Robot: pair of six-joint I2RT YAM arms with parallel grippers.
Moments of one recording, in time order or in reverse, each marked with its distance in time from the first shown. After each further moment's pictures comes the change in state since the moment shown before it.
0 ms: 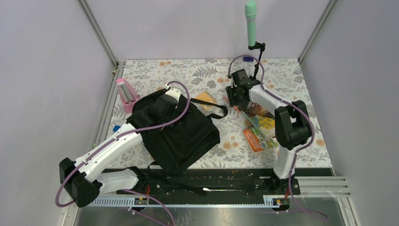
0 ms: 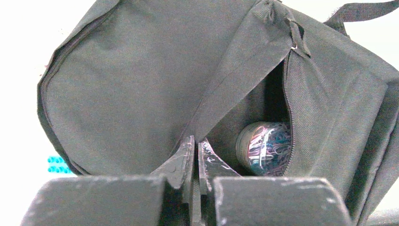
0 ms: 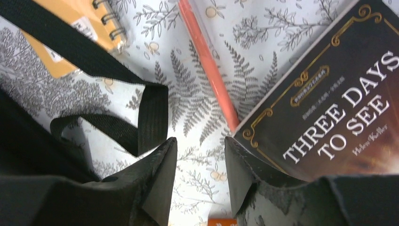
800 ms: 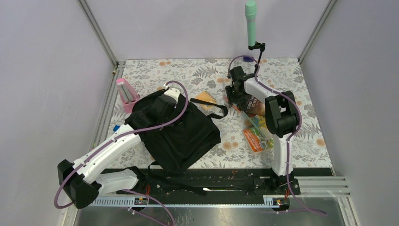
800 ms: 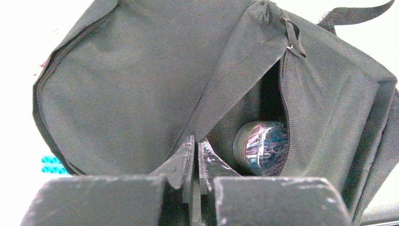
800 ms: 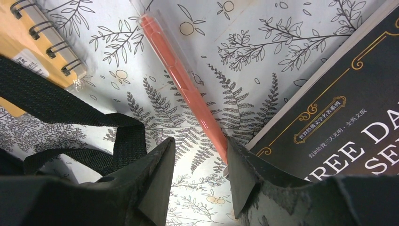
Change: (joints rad) left arm 0.000 -0.017 -0.002 0.000 0.016 -0.016; right arm -0.043 0.260 0.252 -0.166 -0.027 0.028
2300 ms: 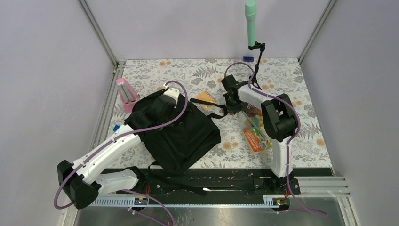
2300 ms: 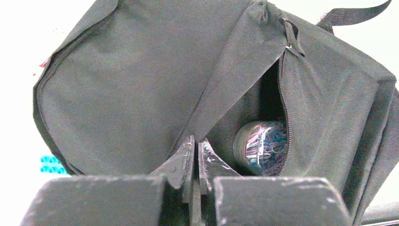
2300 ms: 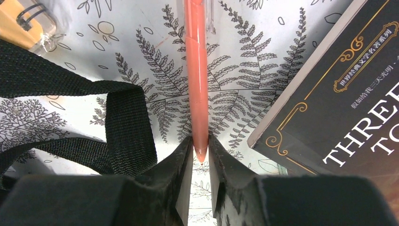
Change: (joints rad) left arm 0.000 -0.007 0.000 0.000 0.003 -0.004; right arm 0.103 -0.050 -0.128 0.018 0.167 0.113
